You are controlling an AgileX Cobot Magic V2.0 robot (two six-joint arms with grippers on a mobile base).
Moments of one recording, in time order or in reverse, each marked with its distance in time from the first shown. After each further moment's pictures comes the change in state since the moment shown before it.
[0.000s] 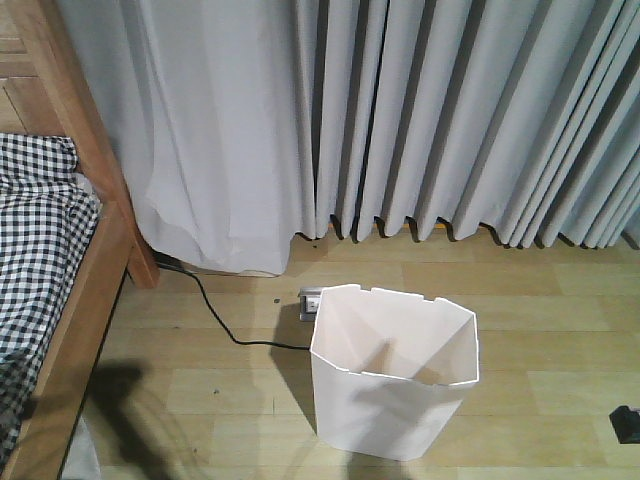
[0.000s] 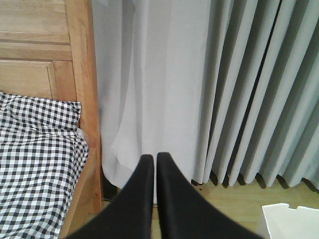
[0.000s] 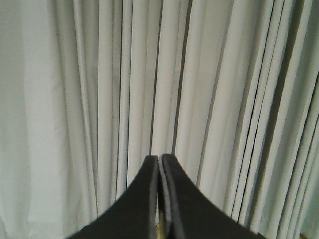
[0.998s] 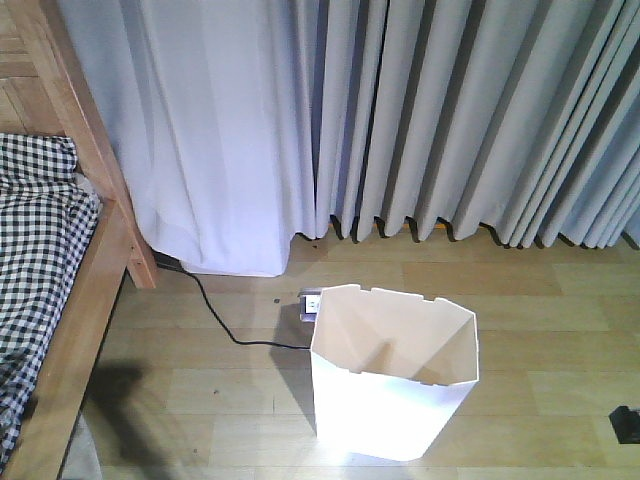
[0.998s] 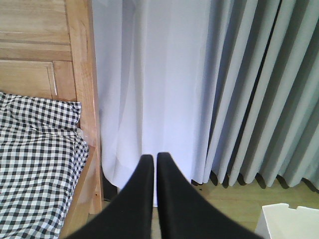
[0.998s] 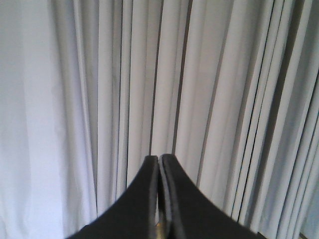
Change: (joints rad) left arm 0.000 0.000 0.000 0.000 0.000 0.000; right arm 0.000 0.000 0.001 -0.005 0.001 0.000
